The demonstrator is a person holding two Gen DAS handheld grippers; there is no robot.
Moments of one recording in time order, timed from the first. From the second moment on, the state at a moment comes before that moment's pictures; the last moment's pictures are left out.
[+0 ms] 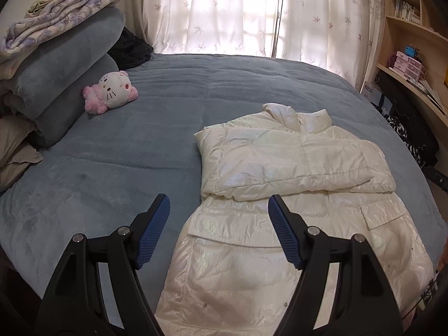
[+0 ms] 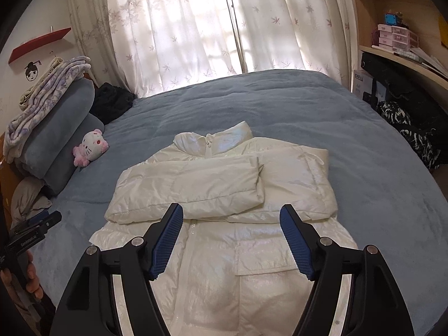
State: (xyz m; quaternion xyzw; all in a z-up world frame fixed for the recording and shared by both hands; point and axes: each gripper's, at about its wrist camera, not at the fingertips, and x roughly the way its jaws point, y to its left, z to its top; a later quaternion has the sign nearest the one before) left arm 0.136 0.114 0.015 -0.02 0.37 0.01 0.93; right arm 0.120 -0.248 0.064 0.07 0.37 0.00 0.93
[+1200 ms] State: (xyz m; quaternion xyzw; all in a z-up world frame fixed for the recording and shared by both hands) left arm 0.010 0.213 -0.123 -0.13 0.52 -0.16 0.83; right arm -0.111 -0.438 -0.034 0.15 0.47 -0.08 0.87
